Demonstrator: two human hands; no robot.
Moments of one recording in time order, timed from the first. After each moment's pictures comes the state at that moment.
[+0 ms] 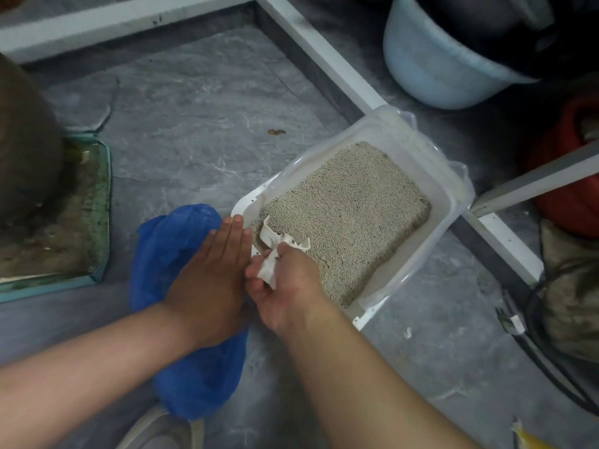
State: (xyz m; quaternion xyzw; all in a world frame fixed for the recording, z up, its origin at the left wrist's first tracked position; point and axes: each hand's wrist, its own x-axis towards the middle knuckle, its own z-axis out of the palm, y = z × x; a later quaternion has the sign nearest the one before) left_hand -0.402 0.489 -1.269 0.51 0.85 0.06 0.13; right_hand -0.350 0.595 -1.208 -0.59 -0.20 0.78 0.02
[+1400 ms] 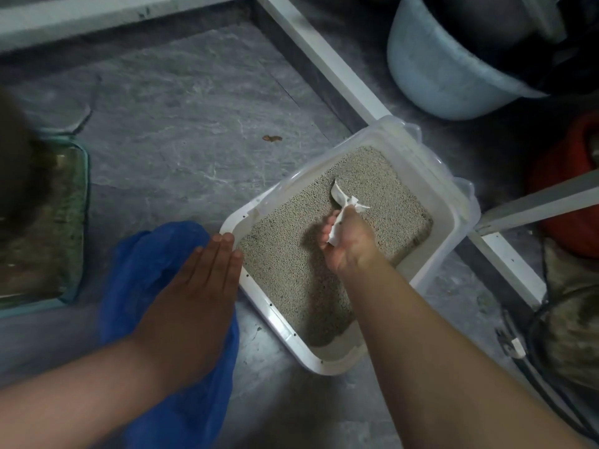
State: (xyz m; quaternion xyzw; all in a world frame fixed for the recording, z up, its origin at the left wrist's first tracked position) left_hand -0.407 0.484 -1.283 0.54 0.84 0.03 0.06; right_hand -0.373 0.744 -1.273 -0.60 -0.34 0.72 0.13
